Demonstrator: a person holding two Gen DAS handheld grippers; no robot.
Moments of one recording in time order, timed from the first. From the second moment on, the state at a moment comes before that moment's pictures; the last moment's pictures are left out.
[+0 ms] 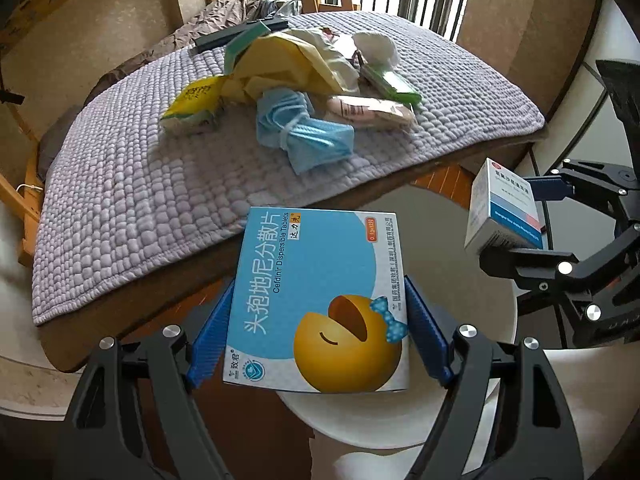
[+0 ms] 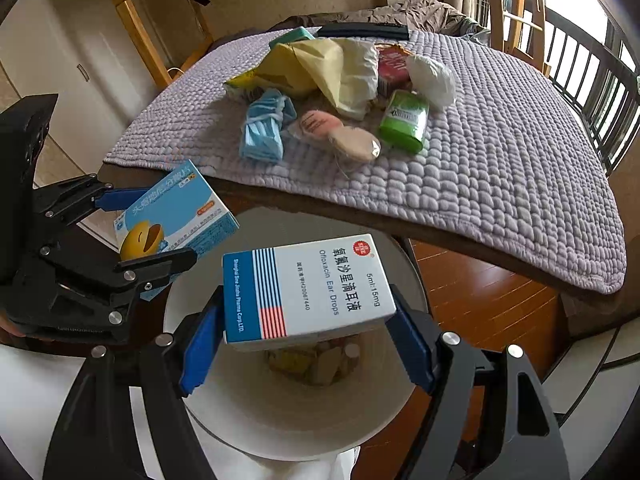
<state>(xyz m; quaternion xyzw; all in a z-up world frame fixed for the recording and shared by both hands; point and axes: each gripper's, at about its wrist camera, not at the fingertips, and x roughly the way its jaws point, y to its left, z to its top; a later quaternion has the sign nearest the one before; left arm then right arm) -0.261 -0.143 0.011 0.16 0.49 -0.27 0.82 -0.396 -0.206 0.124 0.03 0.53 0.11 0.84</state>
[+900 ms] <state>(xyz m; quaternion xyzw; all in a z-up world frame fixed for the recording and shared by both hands) -0.288 -0.150 -0.003 0.19 0.49 -0.30 0.79 -0.414 -0.203 0.105 0.03 0.55 0.10 0.83</state>
